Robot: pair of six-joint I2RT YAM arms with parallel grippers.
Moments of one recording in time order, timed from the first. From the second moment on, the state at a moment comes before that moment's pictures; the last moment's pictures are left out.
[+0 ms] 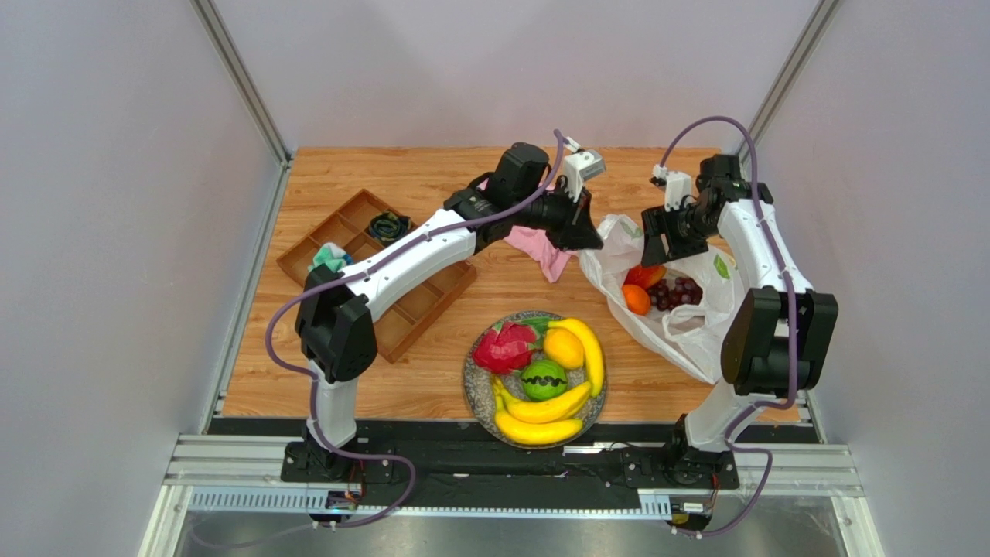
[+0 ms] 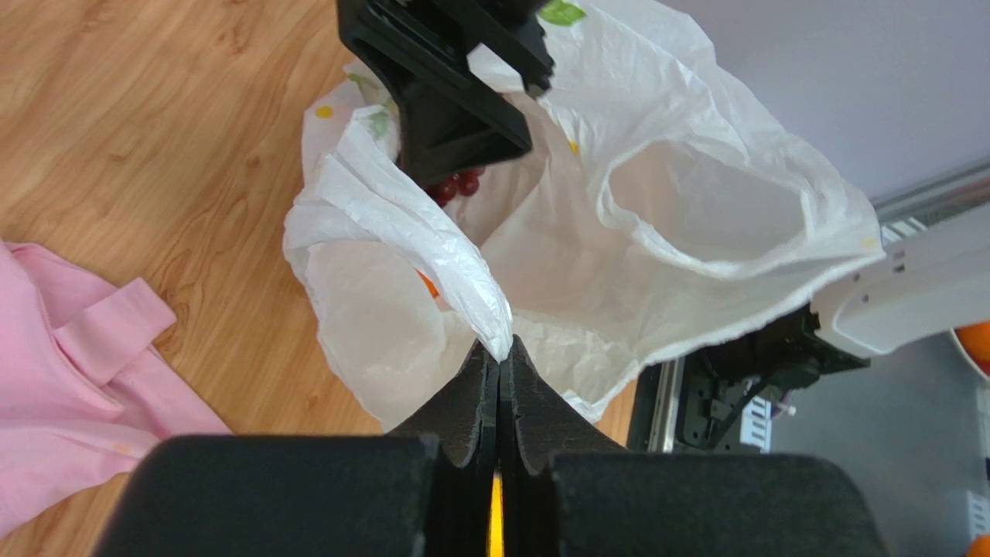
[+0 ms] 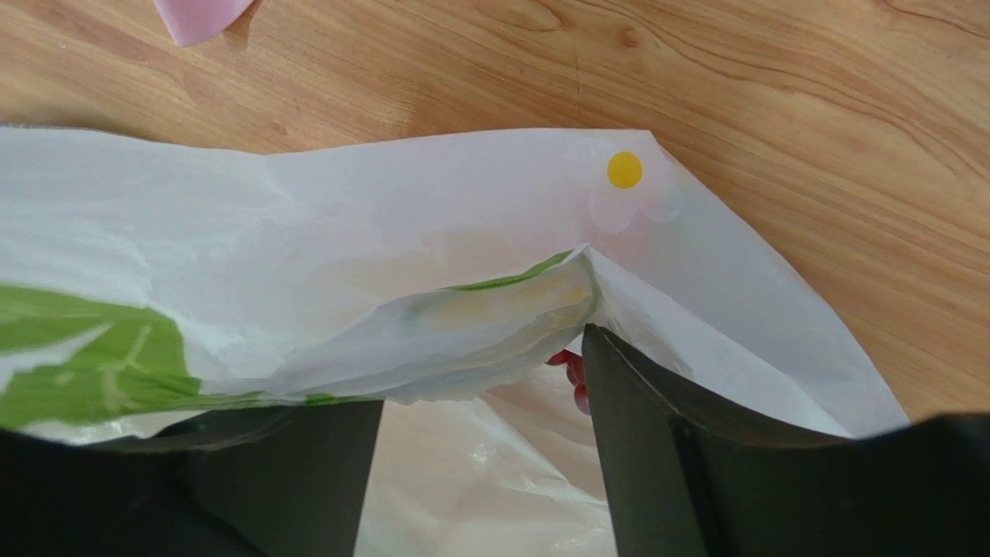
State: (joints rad) left arm -0.79 1.93 1.81 -0.31 0.63 -0.17; right arm -0.09 1.69 1.47 -0.96 -0.38 -0.38
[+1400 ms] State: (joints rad) left arm -0.82 2.07 1.92 -0.25 0.62 -0.23; right arm -0.06 2.07 1.69 -0.94 -0.24 -0.18
